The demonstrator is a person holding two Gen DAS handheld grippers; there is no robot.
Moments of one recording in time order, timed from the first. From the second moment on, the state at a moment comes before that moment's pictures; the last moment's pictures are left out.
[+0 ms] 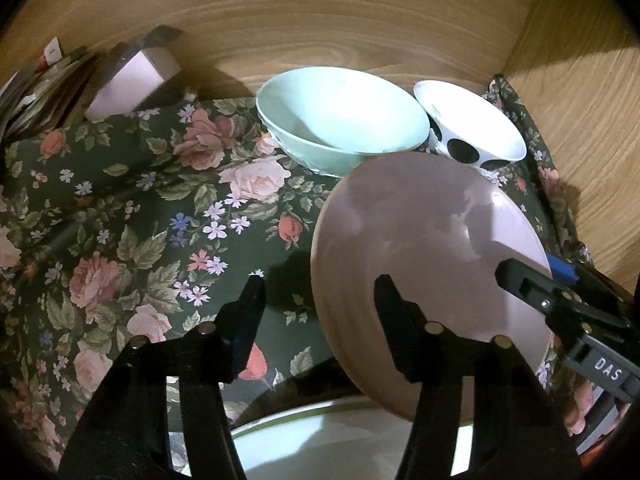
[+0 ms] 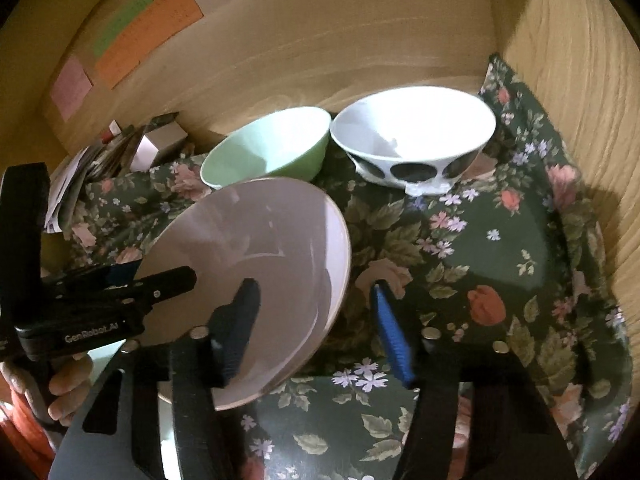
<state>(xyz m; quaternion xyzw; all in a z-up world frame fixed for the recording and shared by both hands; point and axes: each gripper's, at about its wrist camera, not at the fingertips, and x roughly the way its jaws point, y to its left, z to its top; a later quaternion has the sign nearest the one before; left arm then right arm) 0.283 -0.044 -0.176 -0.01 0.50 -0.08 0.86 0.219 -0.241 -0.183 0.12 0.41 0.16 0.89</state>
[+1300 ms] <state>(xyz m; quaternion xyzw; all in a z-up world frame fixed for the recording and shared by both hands) 0.259 -0.058 -0.145 0.00 0.45 -0.10 0.89 0.203 -0.240 -0.164 0.13 0.40 0.18 0.89</state>
